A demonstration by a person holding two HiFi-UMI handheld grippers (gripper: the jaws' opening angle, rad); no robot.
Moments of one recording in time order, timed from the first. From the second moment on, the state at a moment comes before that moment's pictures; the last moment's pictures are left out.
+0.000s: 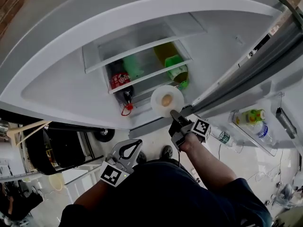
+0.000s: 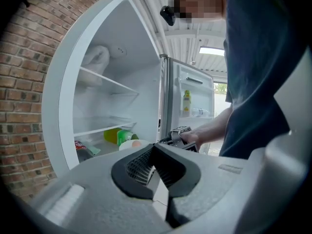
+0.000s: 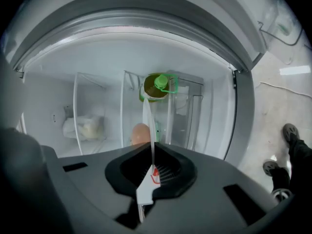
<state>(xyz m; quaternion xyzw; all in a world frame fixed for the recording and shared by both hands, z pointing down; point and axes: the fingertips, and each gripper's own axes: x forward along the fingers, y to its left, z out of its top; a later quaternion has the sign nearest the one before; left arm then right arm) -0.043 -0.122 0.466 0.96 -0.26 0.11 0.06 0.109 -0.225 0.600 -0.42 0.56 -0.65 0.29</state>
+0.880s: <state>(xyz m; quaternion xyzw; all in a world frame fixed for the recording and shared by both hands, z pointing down) -0.067 -0.125 0.469 0.93 -0.33 0.11 0.08 0.105 -0.309 0.656 -0.43 0.54 -0.67 0.27</state>
